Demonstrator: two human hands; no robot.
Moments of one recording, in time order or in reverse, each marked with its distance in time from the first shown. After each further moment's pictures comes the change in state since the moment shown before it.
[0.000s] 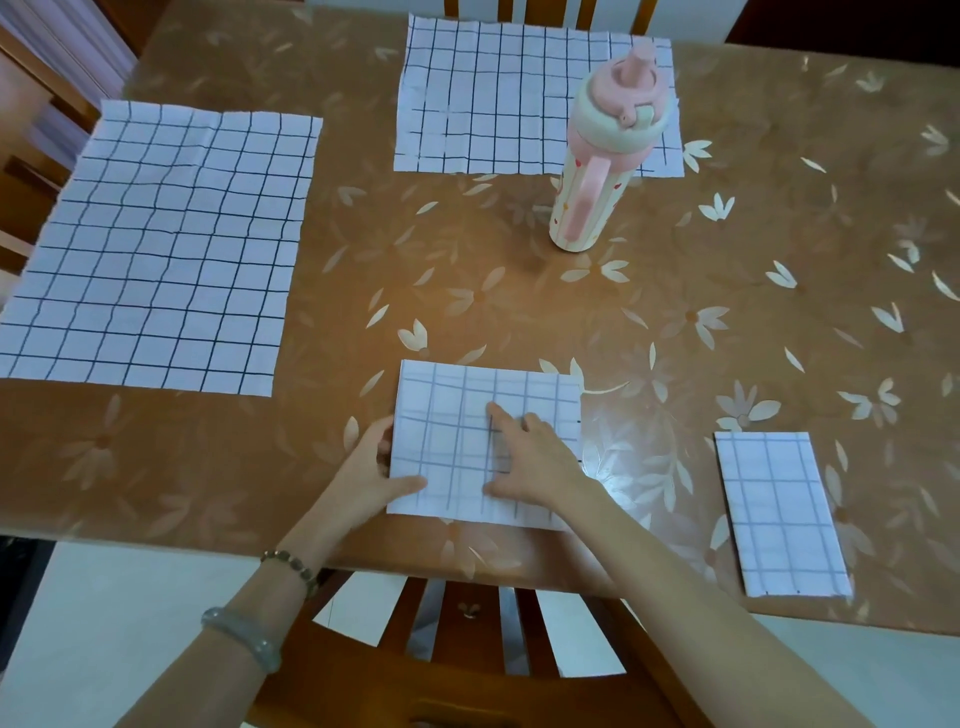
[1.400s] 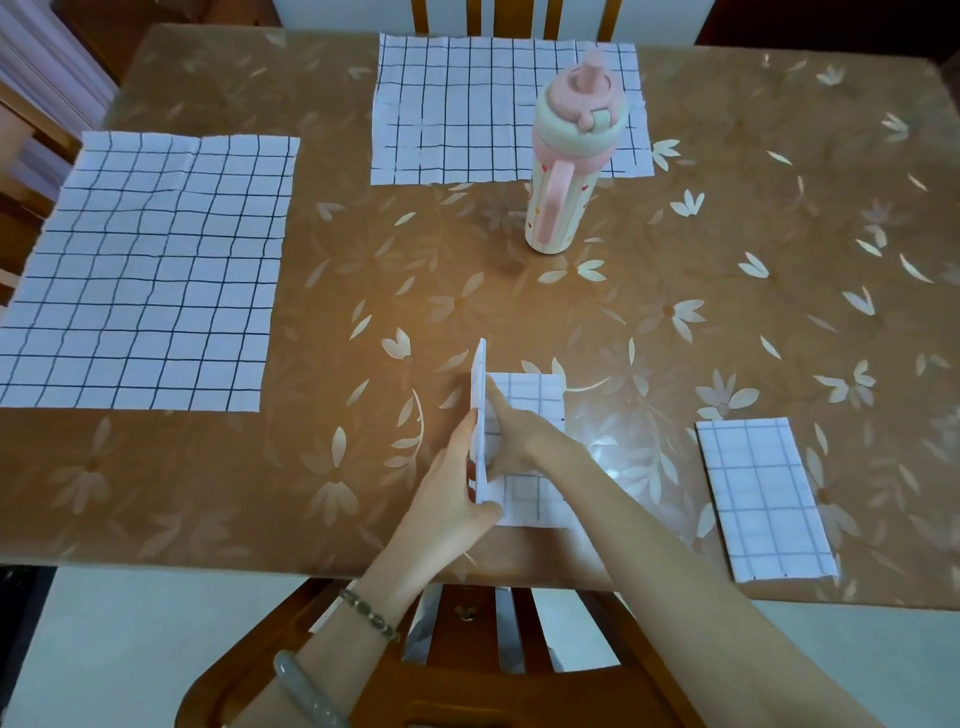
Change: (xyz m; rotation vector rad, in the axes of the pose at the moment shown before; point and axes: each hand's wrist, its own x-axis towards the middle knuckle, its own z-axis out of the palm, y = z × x) left_hand -0.040 0.077 0.075 0.080 -0.021 0.181; right_hand 0.017 0.000 -0.028 0.124 -0.199 0.102
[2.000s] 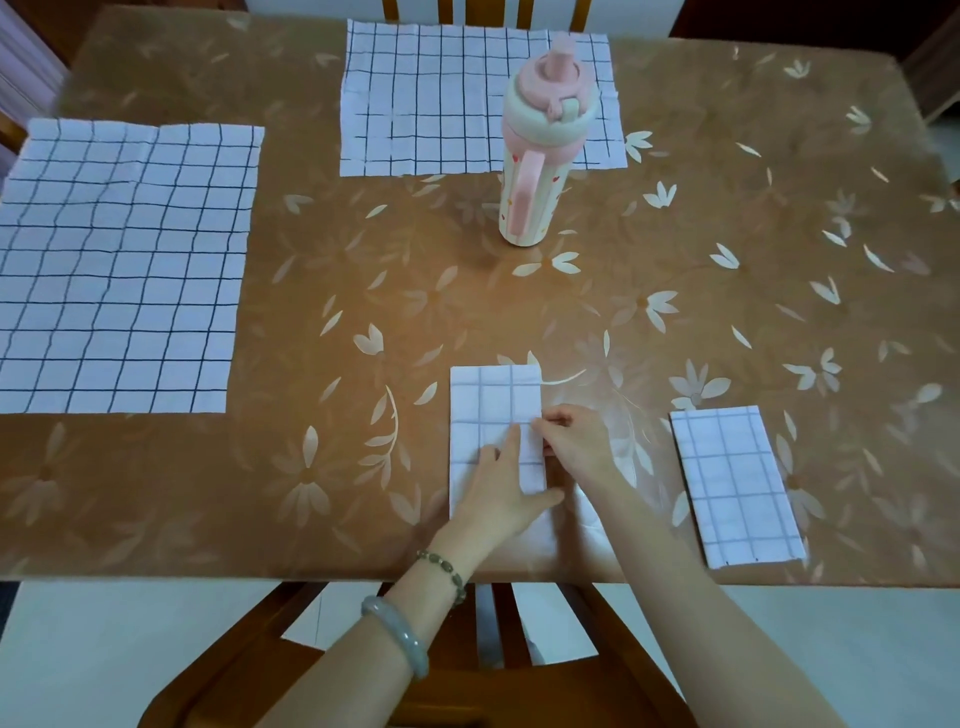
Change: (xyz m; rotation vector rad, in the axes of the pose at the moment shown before) left_hand 0.040 0.012 0.071 0.184 -0.170 -0.077; right_hand -0.024 0.073 0.011 0.844 0.568 0.154
